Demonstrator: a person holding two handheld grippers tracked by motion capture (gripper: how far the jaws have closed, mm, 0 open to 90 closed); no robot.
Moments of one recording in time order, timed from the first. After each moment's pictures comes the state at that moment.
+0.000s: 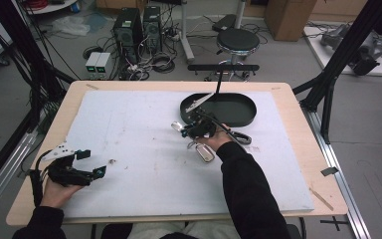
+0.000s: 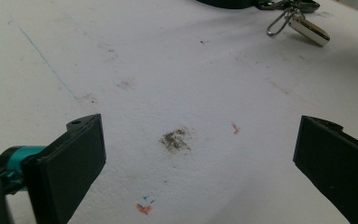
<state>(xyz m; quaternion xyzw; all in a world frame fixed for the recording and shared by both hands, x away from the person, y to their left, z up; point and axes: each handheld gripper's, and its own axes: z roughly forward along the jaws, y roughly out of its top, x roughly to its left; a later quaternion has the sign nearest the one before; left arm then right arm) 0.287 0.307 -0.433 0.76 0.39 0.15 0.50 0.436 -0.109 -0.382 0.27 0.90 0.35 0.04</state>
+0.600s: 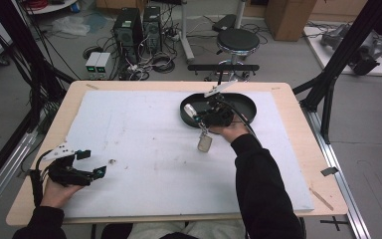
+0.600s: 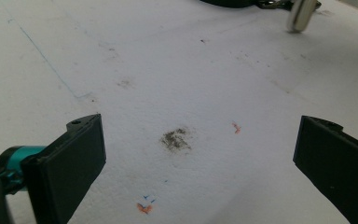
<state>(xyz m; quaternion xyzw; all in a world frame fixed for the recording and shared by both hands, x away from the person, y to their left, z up) 0.287 0.307 -0.434 0.76 0.39 0.14 0.50 0.434 -0.153 -0.331 0.29 0.86 0.41 0.07</state>
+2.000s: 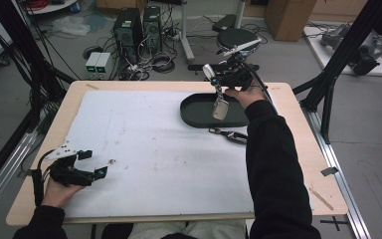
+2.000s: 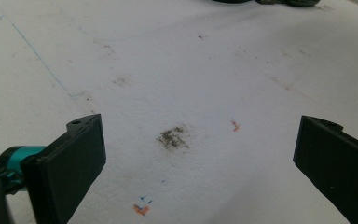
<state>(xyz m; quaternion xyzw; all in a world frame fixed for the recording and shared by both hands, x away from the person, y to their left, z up) 0.289 0.305 -0.435 0.76 0.39 0.14 0.50 0.481 -0.187 -0.247 0.34 0.84 0.40 0.15</state>
